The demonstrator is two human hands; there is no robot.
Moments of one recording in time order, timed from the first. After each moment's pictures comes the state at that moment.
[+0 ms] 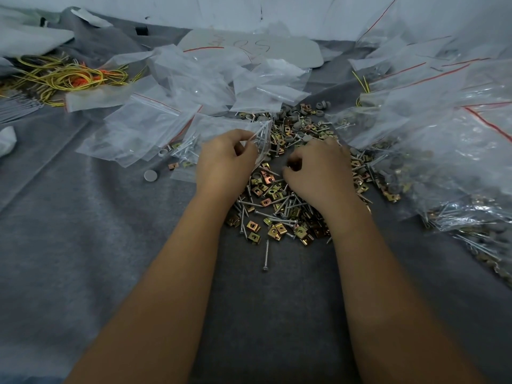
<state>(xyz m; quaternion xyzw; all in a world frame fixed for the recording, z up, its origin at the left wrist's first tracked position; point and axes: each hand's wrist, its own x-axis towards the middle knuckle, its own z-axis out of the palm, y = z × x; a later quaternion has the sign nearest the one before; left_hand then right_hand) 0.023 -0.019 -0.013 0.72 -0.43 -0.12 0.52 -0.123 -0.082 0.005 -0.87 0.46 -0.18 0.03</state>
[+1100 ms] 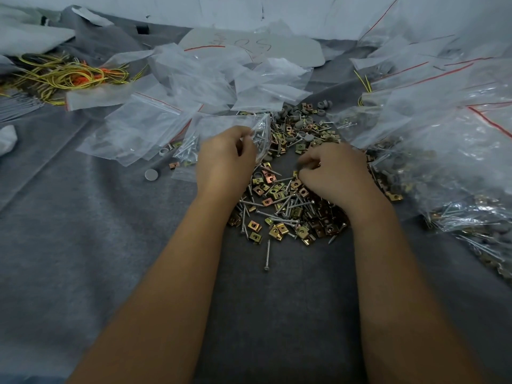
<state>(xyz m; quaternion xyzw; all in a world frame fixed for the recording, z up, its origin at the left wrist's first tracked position) 0.021 -0.016 -0.010 0.73 -0.45 -0.03 0.51 -0.141 -0.082 0.023 -0.85 0.48 -0.14 0.16</state>
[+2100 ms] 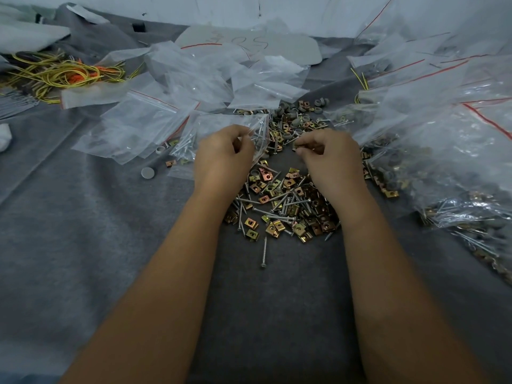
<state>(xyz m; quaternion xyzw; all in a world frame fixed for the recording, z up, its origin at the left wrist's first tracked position) 0.022 -0.019 -0.013 0.73 -0.44 -0.08 0.52 -0.134 -0.088 0.006 -0.78 0.45 -0.36 0.26</state>
